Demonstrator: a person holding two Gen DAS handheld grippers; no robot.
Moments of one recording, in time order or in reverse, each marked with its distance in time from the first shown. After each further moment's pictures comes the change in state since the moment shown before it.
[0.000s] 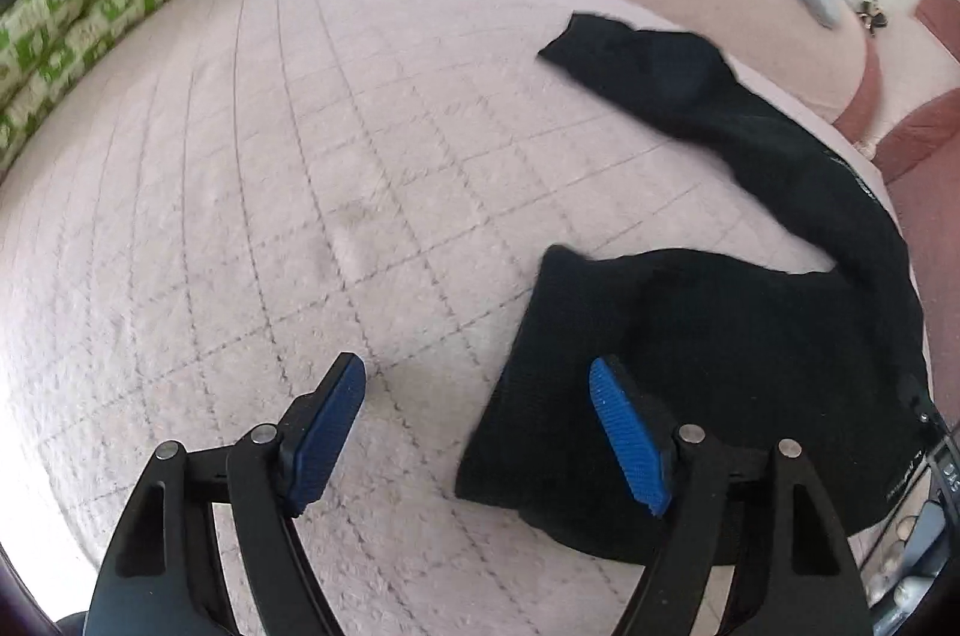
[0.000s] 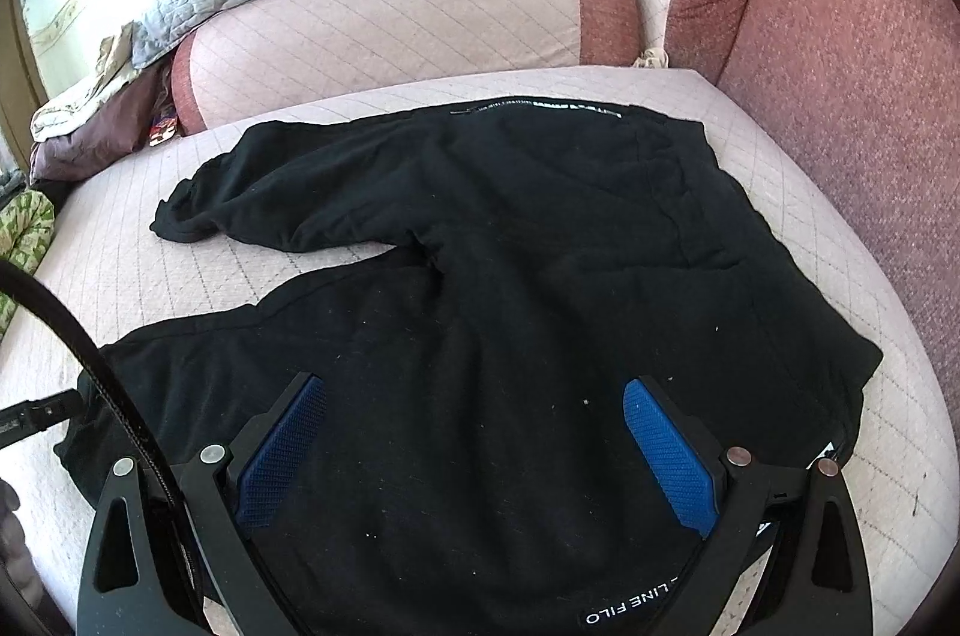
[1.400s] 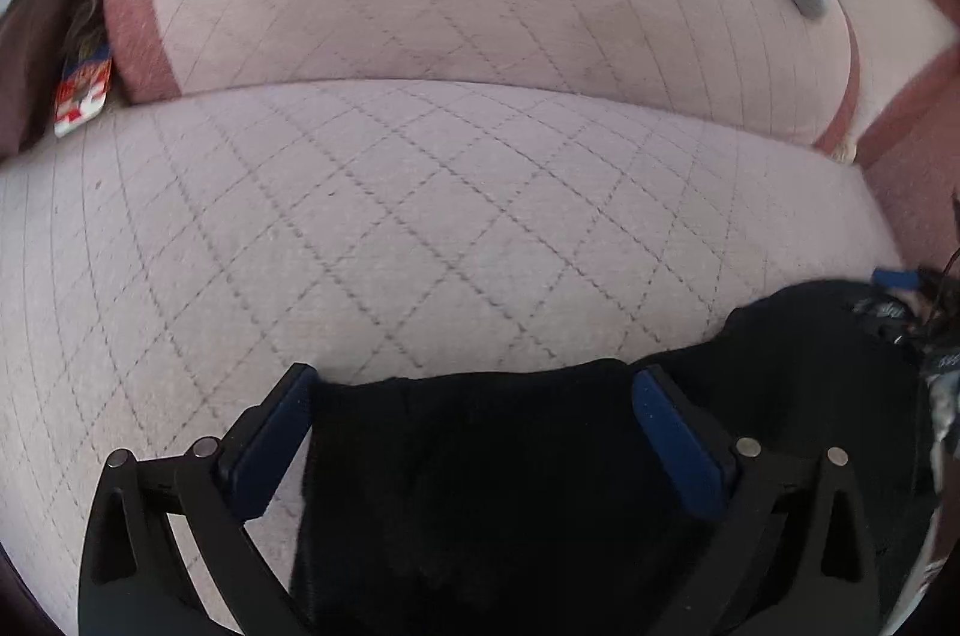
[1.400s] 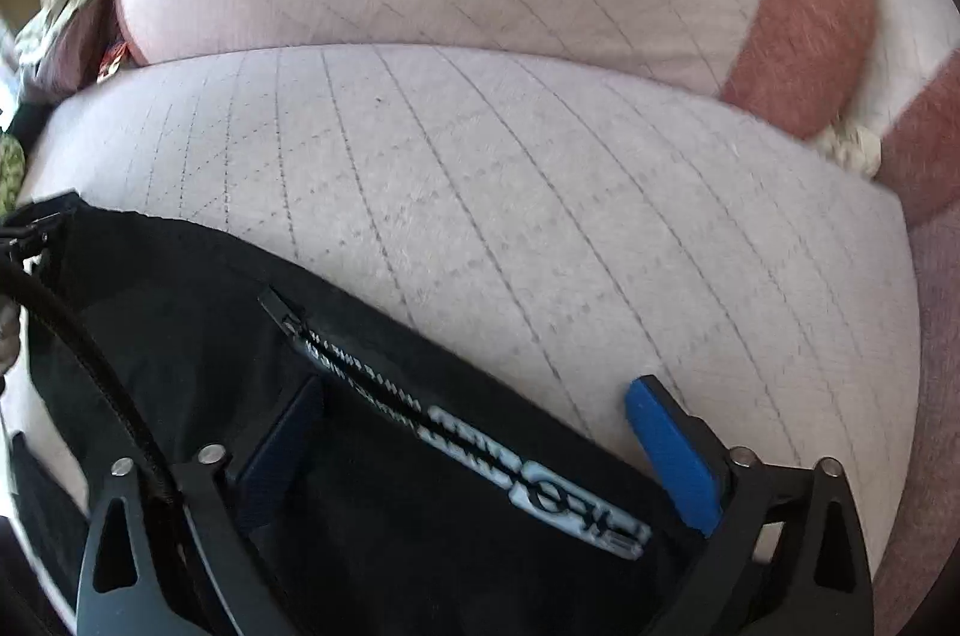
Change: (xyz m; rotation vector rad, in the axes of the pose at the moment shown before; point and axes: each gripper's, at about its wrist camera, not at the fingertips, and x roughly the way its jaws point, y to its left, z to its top) left arm 0.144 -0.144 0.232 0.360 0.001 -0.138; right arm 0.232 -0.063 0.229 -0.335 0.328 0.173
